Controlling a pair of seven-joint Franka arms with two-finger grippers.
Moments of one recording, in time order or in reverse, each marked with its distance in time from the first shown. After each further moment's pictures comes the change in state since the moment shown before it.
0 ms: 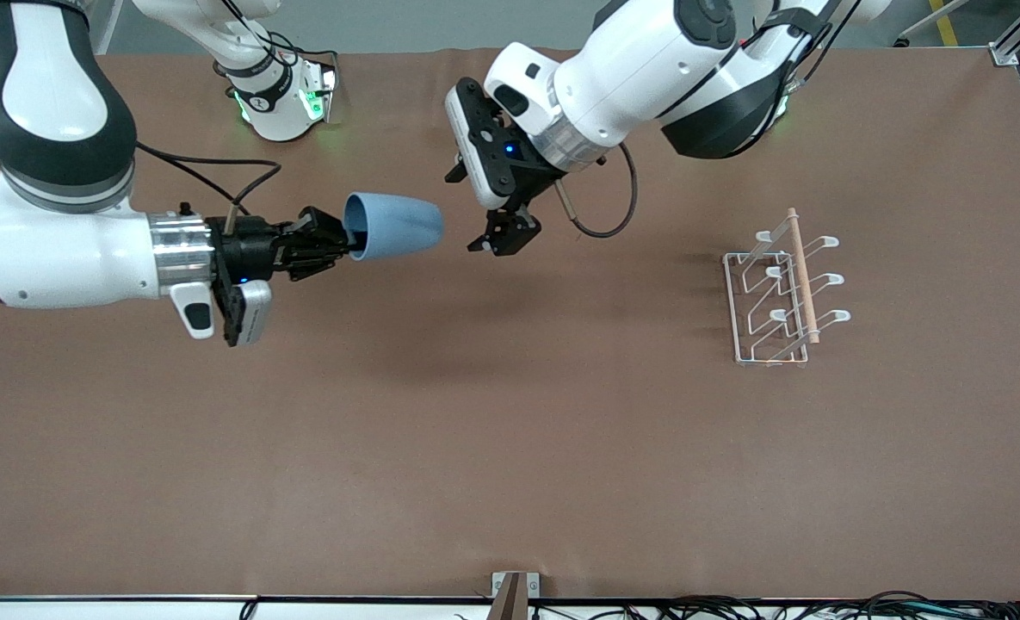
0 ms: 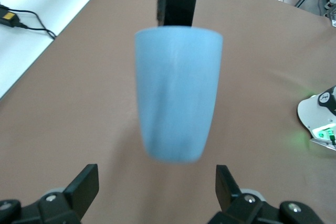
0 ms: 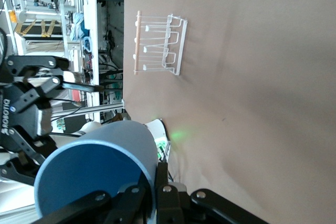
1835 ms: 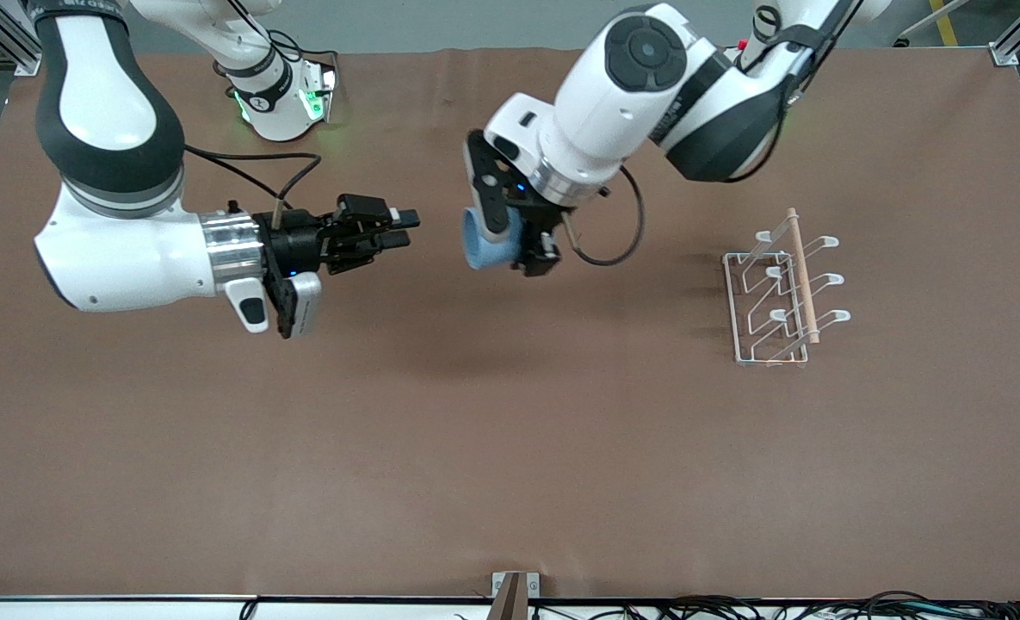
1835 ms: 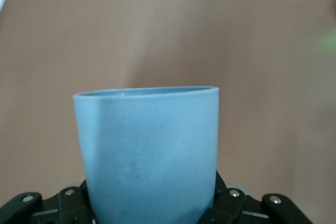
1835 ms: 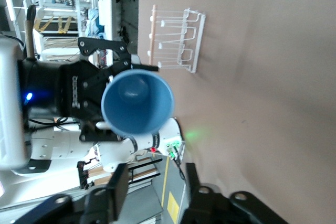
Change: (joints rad) left arm 0.037 0.050 0.008 0.034 0.306 -0.306 0.036; right arm 0.059 0.016 -0.032 -0.010 0.045 0.023 -0.014
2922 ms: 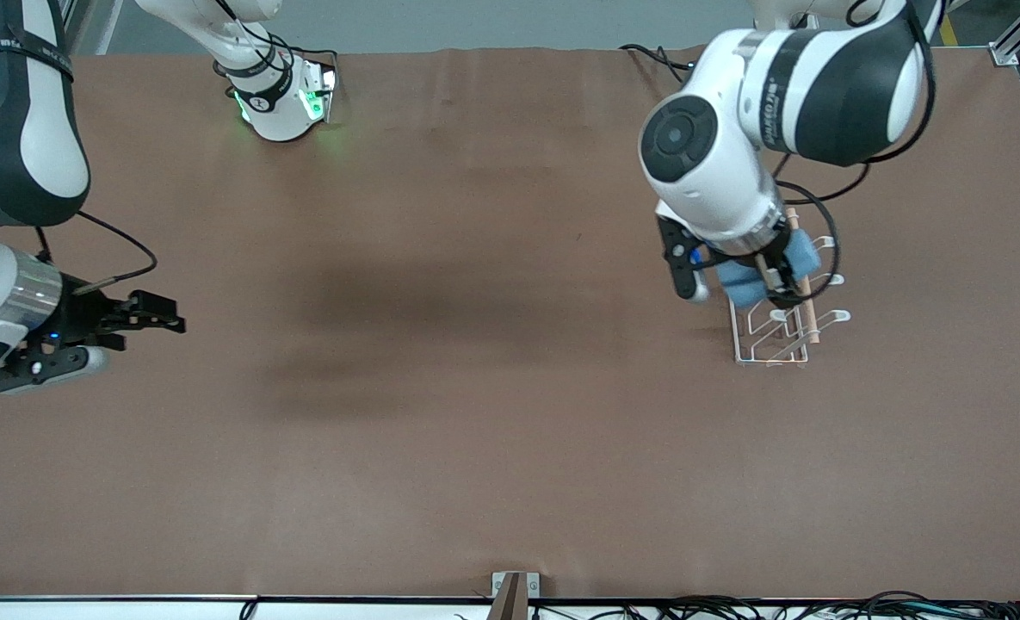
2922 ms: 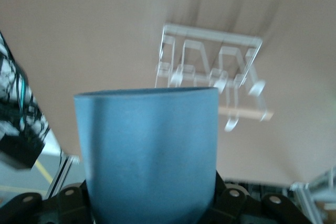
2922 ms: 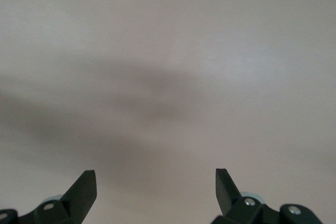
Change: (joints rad) left arm 0.162 -0.043 0.003 -0.028 0.774 -0.589 0.236; right arm -0.187 -0.030 -0.090 0.050 -0.953 0.148 0.013
